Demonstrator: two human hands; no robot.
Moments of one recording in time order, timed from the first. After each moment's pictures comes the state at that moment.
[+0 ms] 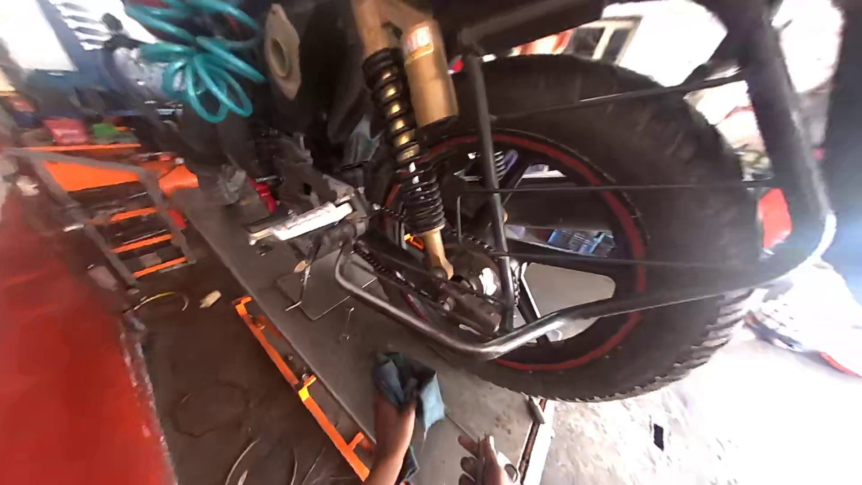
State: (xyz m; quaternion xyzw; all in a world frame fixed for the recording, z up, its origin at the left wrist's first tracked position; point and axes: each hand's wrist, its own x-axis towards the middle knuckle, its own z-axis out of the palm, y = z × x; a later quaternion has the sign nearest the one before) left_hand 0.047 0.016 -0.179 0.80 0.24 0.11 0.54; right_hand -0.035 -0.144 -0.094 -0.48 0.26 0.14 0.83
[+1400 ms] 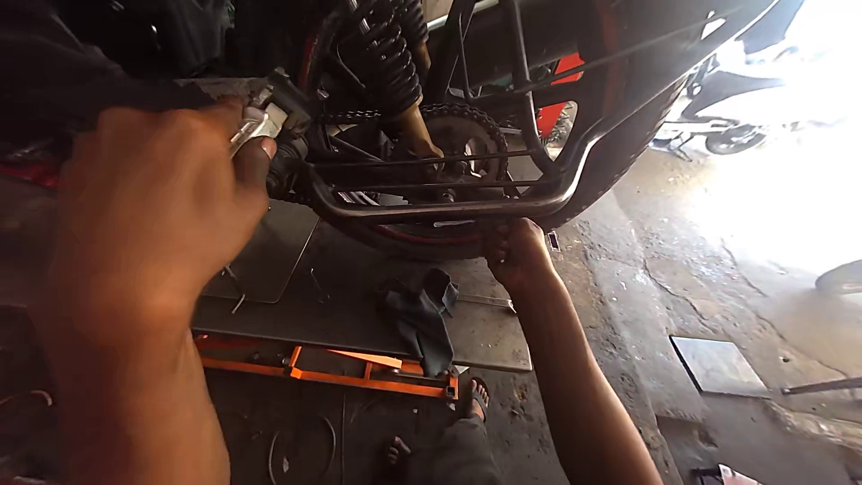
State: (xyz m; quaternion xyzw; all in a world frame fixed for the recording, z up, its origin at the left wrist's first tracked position) left_hand 0.142 0.244 0.178 0.93 -0.24 0.25 0.12; right_hand 0.057 -0.072 0.054 -0.41 0.23 -0.20 0.86
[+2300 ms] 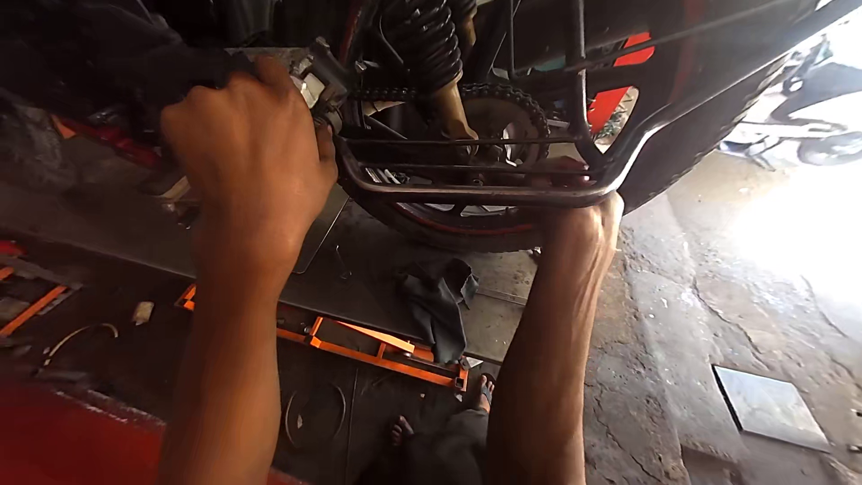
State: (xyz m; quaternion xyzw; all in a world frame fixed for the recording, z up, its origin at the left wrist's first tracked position) left_hand 0.104 0.184 0.185 0.96 -0.06 0.28 -0.03; right_hand 0.050 -0.041 0.112 -0.13 0.05 -0.33 0.93
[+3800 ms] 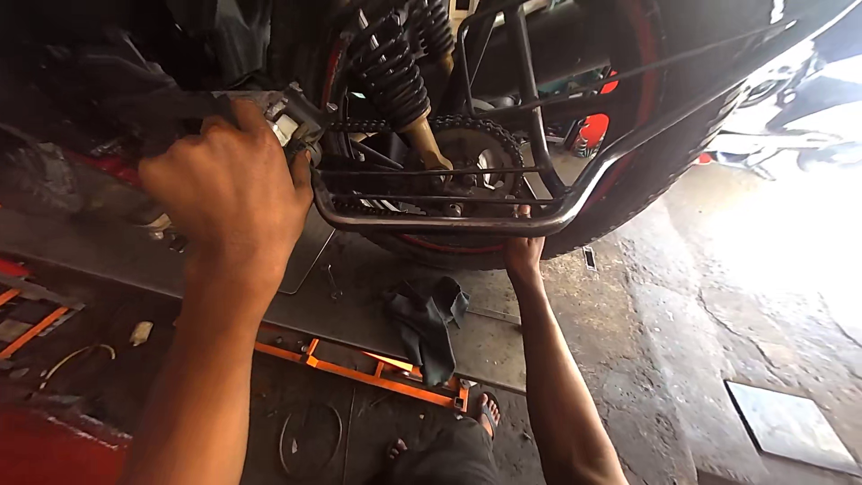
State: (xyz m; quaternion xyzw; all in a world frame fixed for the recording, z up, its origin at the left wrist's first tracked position) left_hand 0.112 0.174 0.174 0.94 -0.02 0.34 -0.05; right_hand 0.111 -0.140 -0.033 -0.73 0.03 -0.45 0.52
